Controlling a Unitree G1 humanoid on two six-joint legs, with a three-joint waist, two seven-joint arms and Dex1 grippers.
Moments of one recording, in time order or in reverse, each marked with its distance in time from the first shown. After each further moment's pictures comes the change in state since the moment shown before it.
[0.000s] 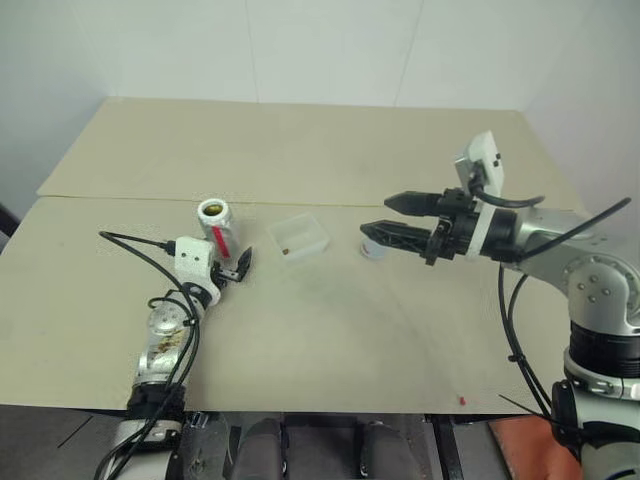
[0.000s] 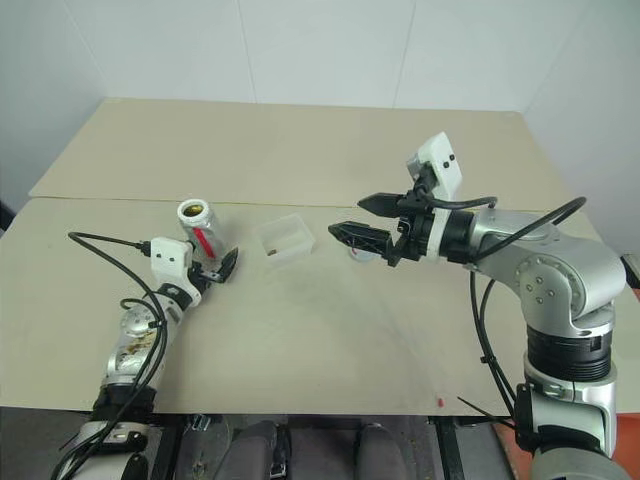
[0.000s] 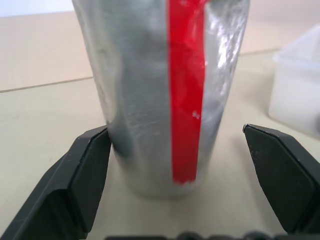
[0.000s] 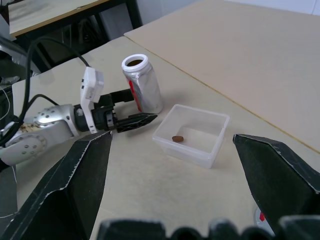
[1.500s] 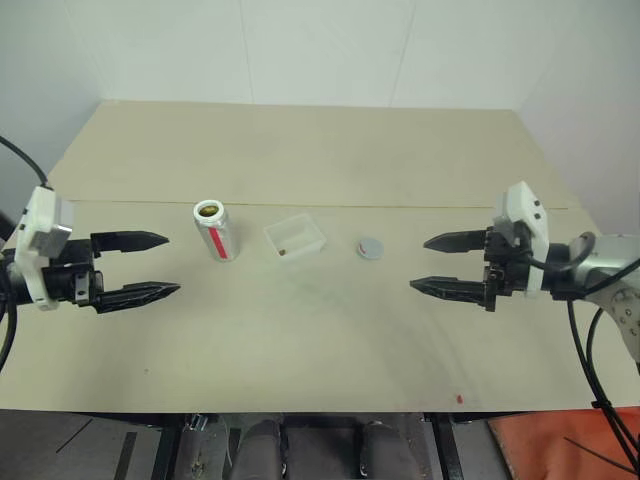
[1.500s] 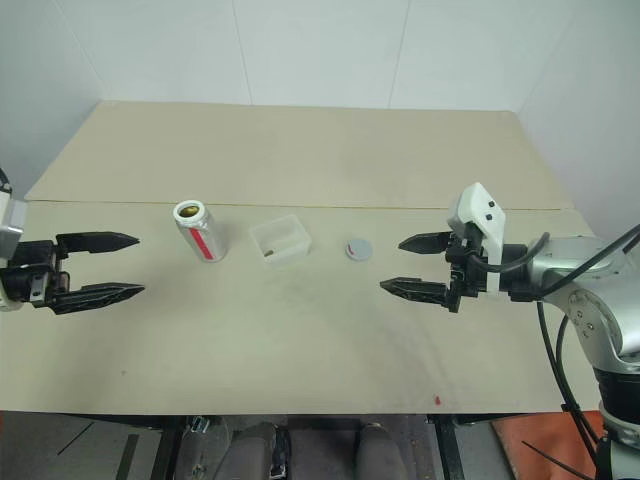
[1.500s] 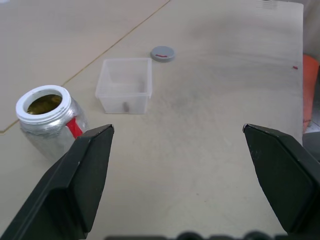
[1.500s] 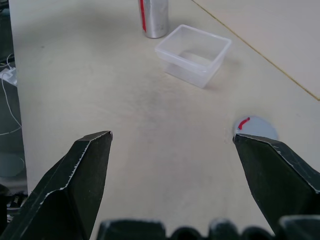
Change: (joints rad) left arm 0.119 0.745 0.315 -0.243 -0.516 0.425 -0.994; right arm 0.250 -0.315 0.009 0.012 -0.154 -0.295 0.393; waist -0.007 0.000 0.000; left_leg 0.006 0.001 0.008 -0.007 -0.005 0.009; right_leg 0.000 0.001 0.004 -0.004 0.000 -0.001
